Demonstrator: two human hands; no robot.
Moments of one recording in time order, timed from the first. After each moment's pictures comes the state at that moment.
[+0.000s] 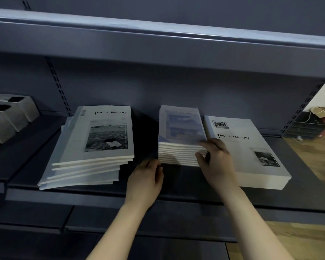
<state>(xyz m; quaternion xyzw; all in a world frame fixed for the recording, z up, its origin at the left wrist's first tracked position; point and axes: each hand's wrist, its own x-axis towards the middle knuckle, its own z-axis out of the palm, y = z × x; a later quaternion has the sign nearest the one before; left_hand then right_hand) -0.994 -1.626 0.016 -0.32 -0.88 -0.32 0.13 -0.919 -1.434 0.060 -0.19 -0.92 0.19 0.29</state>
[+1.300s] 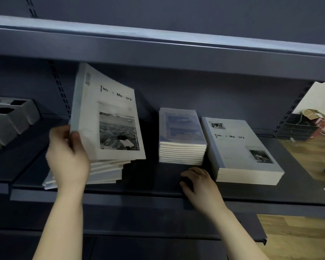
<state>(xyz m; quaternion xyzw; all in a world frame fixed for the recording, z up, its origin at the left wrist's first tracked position) -1.026 -1.732 0.110 -0.03 -0.79 -0.54 0.29 -0.892 -1.477 0.013 -0.12 -0.96 0.17 0.18</state>
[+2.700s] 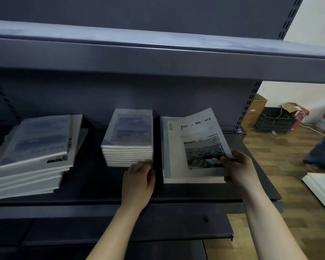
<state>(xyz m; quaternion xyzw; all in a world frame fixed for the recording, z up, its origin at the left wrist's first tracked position) -0.939 -1.506 0.002 -0.35 -0.87 -0.33 0.12 -0.795 -1.295 0.086 -0.34 -0.74 0.52 0.27</state>
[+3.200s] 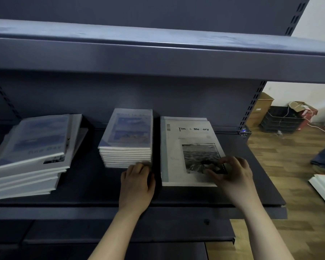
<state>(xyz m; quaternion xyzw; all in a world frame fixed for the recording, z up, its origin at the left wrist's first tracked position) -0.940 -1.500 -0.006 -0.32 -0.90 -0.25 0.16 -0.788 -1.293 0.057 -0.33 -0.86 0.30 0.24</state>
